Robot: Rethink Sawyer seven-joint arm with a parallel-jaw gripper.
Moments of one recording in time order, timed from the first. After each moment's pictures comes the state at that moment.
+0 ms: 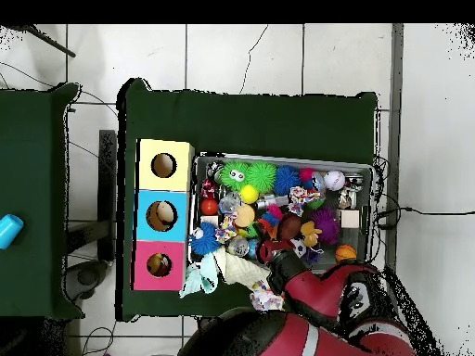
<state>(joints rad) -0.38 -0.37 -0.22 1.71 -1.24 -0.98 3.00</state>
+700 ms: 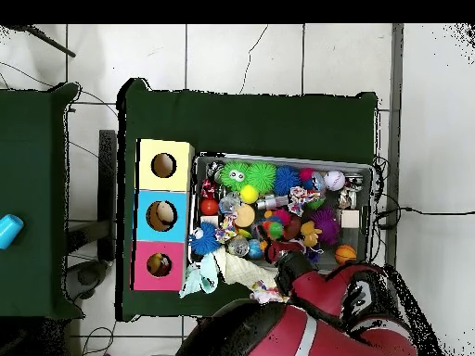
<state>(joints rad) -0.38 -0.34 -0.25 1.68 -1.24 -0.92 3.00</state>
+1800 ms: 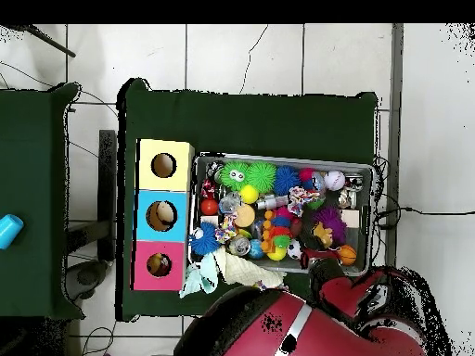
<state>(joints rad) -0.38 -0.27 -0.41 1.58 -1.26 -0.77 2.84</state>
